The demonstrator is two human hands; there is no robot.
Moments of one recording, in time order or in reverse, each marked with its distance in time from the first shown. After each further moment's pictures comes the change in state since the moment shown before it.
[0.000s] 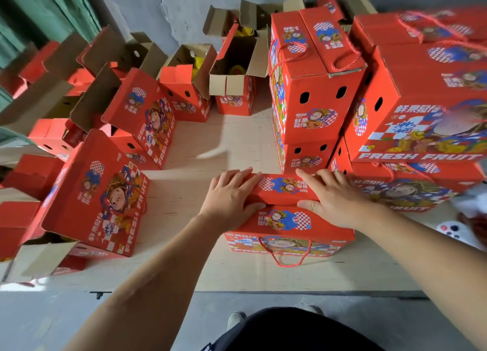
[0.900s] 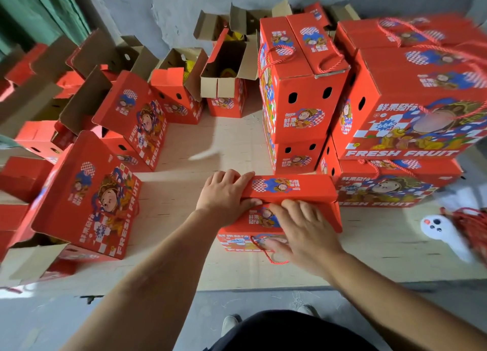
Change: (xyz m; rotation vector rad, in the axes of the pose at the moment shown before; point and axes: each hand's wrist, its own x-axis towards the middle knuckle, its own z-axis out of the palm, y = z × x) left_hand 0.008 0.007 -0.004 0.055 -0.066 -0.063; right_hand -0.067 -0.089 0.030 0.029 0.381 -0.115
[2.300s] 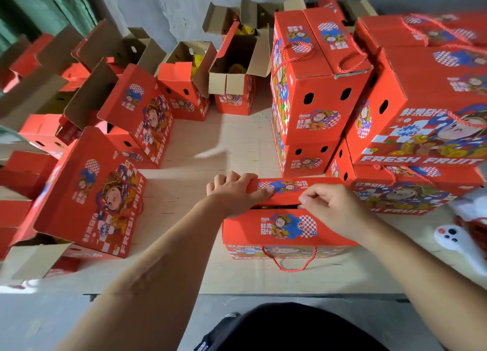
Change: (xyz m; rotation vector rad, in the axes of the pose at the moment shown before) left_hand 0.024 0.000 -0.018 -0.281 -0.394 -0.291; right_hand 0.046 0.054 -0.046 0.861 -0.090 0.256
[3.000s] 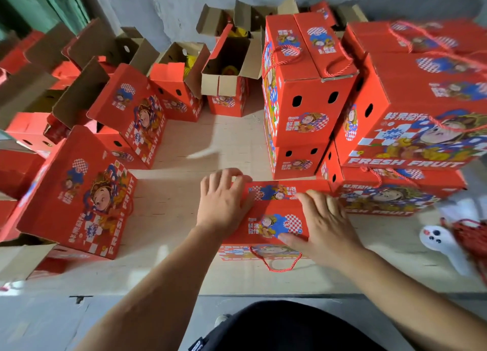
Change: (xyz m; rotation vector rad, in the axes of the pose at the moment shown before) left_hand -0.022 0.002 0.041 0.050 0.778 0.330; right_hand -0.033 0.034 0.031 -0.821 0.162 -0.086
